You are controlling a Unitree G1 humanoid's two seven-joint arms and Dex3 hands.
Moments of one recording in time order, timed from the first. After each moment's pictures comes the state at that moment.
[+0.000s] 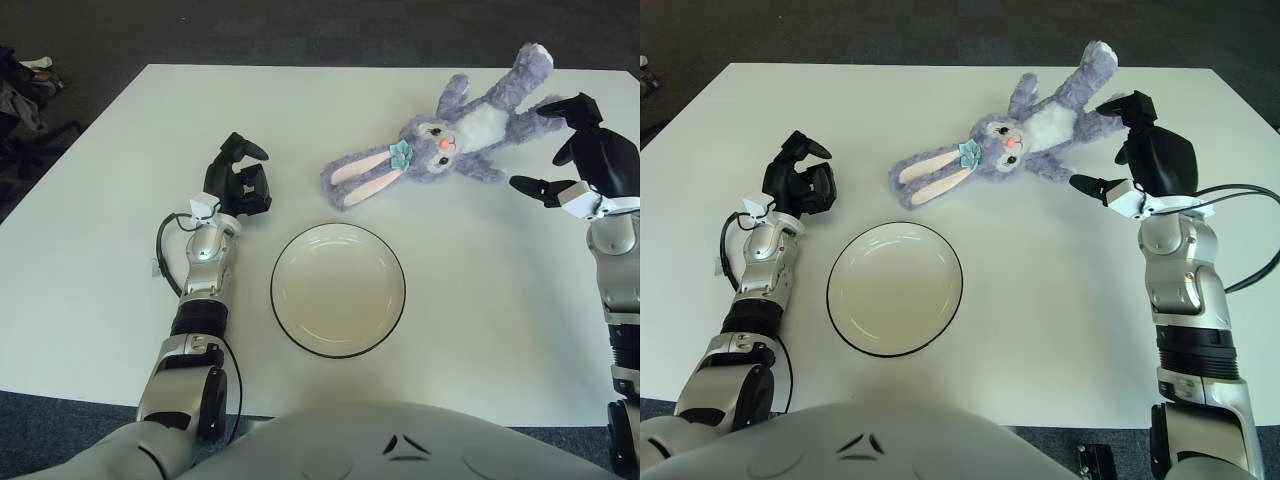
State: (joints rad) left arm -0.30 0.09 0.14 0.51 -0.13 -0.51 -0.15; right arm -0.19 -0.62 -0.12 -0.09 -0.63 0.03 -0.02
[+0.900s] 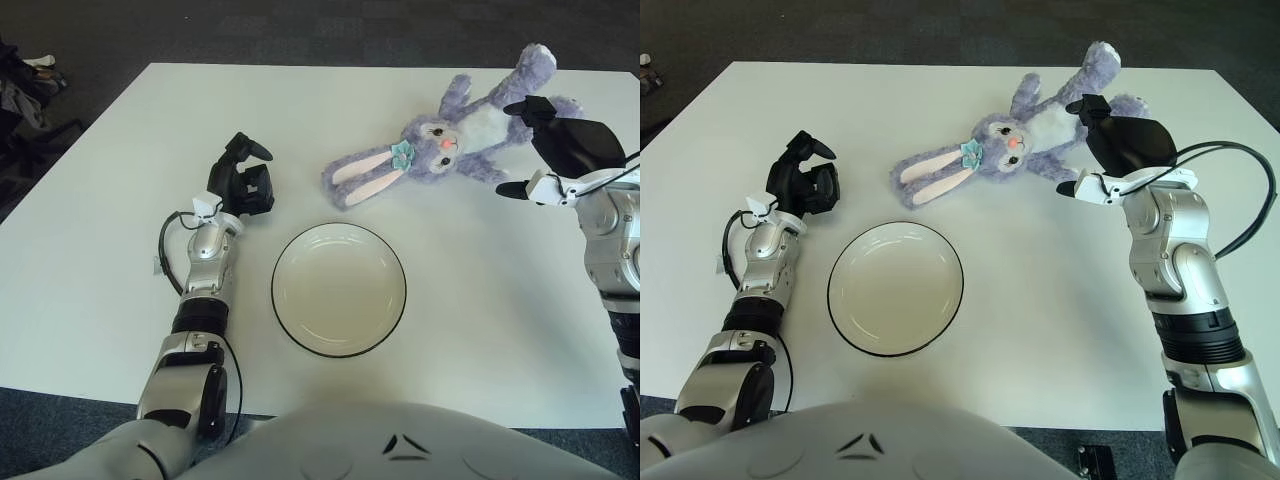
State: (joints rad) left arm -0.31 0.09 0.13 0.53 -0.14 -0.51 -0.19; right arm -0.27 -0.73 0.01 -0.23 -0.83 0.24 0.34
